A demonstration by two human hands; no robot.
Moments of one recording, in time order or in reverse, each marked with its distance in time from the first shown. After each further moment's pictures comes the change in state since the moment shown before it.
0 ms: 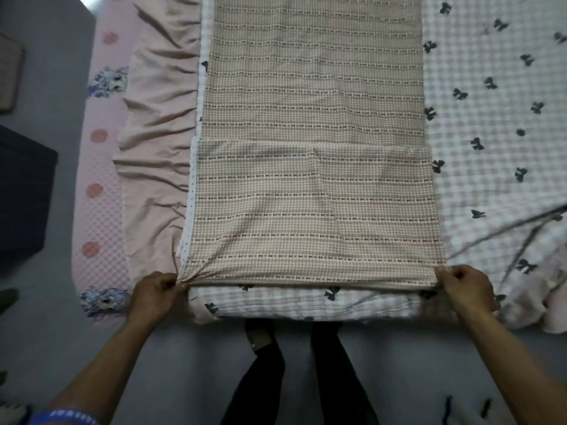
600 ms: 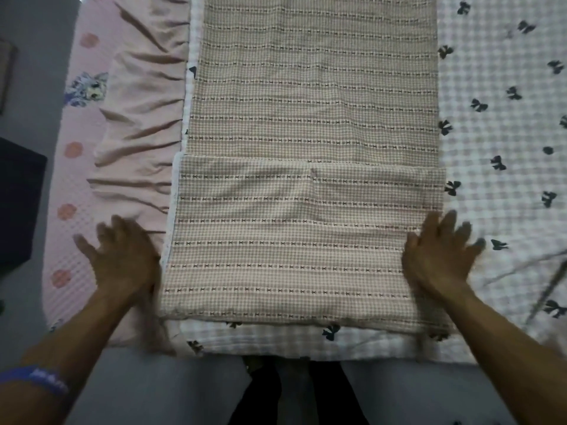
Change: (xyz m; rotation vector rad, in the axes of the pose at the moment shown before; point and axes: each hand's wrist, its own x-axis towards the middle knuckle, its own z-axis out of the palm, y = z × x) left_hand 0.100 0.047 -0.024 0.723 0.221 -0.040; right_hand 0.059 -0.105 0.035 -0.505 0.094 -0.358
